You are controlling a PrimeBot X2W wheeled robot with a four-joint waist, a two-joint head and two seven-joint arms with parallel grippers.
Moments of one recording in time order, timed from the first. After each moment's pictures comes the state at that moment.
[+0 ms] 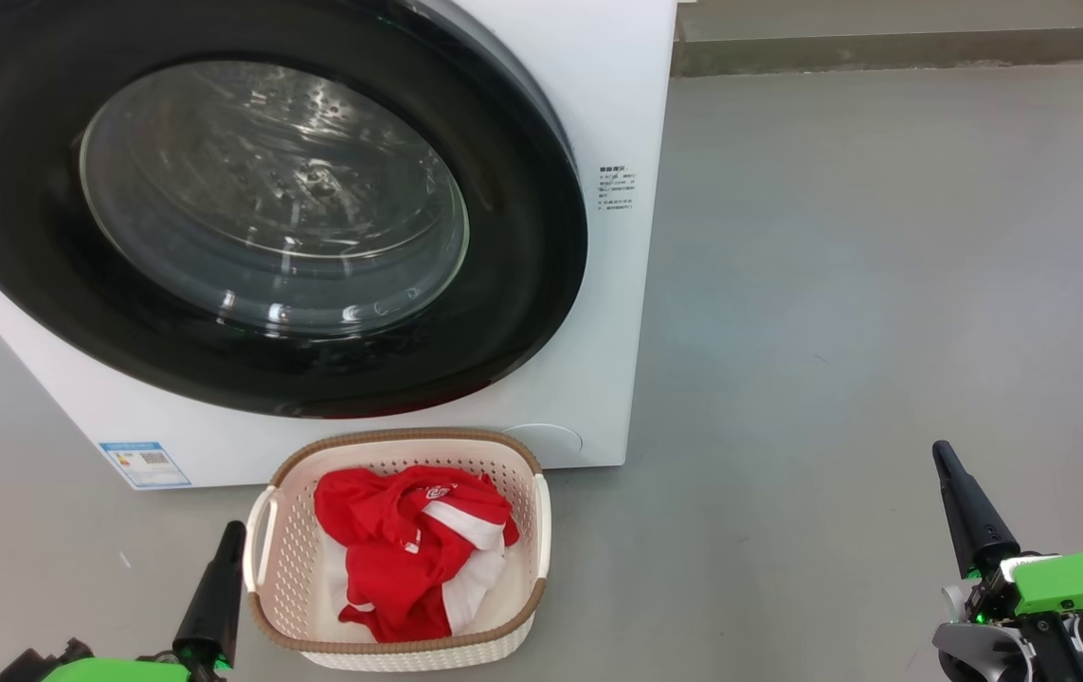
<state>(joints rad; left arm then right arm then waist) -0.07 0.03 0.09 0.27 -1.60 -0.12 0.11 -0.07 -0.04 -0.13 0.27 1.60 0.13 0.11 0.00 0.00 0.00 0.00</state>
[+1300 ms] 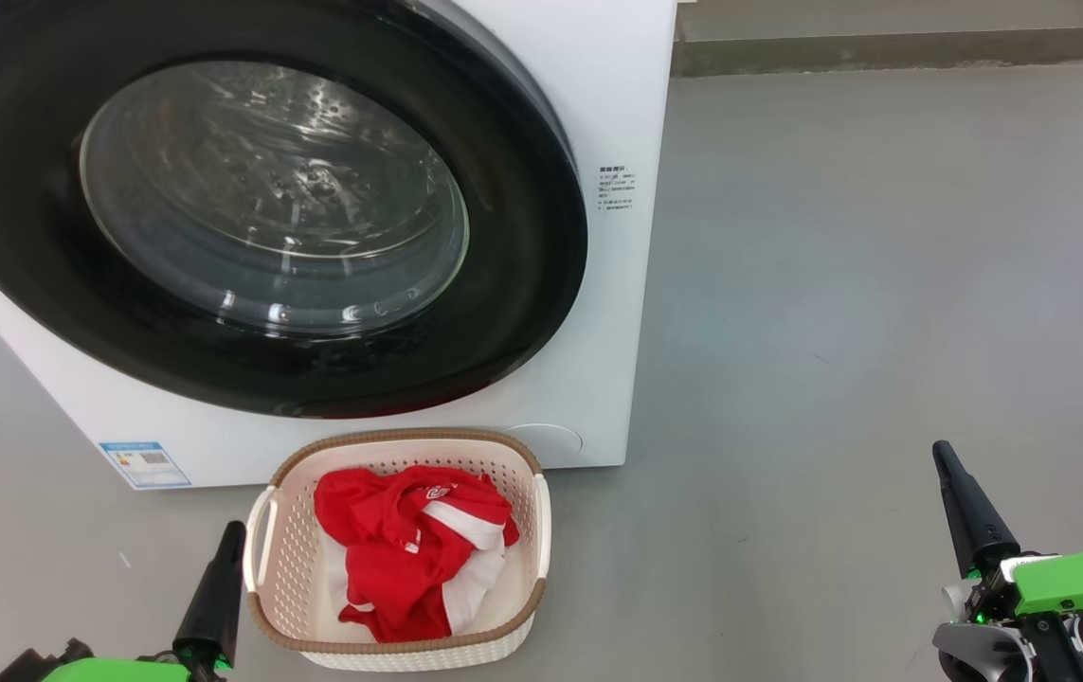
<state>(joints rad) -0.07 0.03 0.09 0.27 -1.60 -0.12 0.11 -0.07 -0.04 -0.13 0.27 1.60 0.13 0.11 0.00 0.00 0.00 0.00</state>
